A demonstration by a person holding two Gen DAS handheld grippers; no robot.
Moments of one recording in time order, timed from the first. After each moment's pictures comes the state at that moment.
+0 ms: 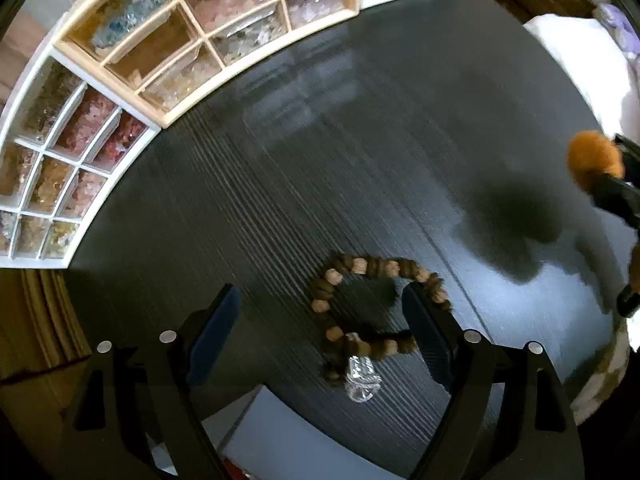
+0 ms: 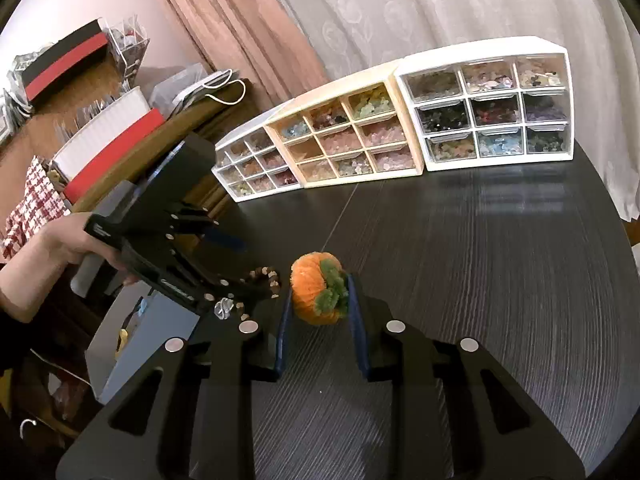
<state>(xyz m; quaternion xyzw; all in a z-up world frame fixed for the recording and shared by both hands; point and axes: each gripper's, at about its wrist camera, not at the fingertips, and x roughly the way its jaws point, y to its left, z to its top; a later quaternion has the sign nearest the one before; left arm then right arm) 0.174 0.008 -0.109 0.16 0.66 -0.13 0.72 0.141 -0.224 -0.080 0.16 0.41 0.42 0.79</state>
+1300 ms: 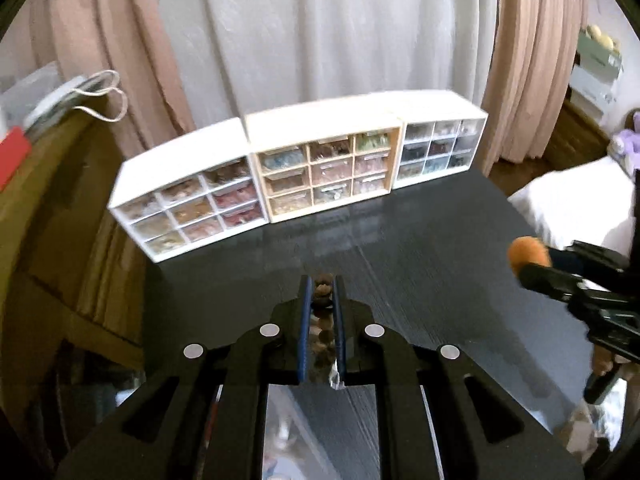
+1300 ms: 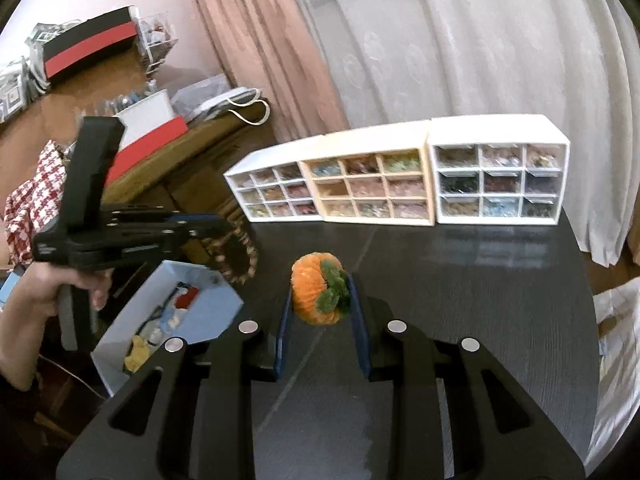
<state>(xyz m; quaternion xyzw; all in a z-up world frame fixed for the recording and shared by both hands) 0.076 0.042 0.026 0.04 0.43 -0.03 0.90 0.107 -0.208 -0.005 0.11 0.36 0.42 0.83</state>
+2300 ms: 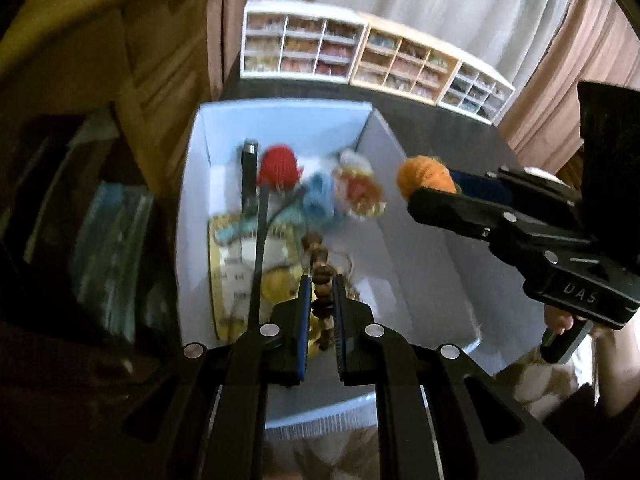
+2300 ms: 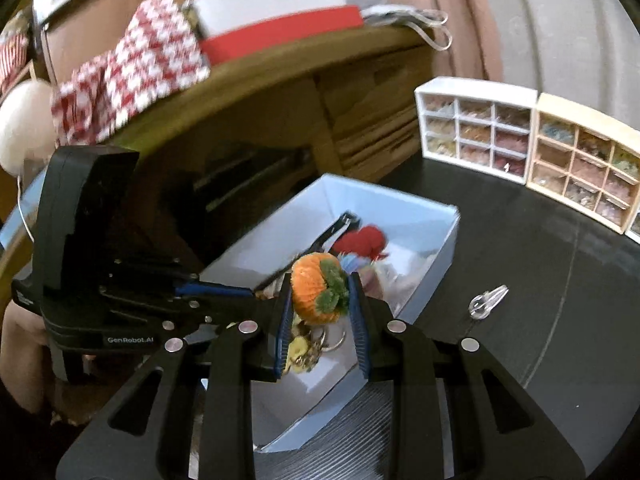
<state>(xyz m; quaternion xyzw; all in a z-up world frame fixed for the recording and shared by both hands) -0.093 0.127 -0.041 -0.11 0.50 0.01 0.86 0.001 -0.037 -0.001 -0.01 0.39 0.58 0.72</state>
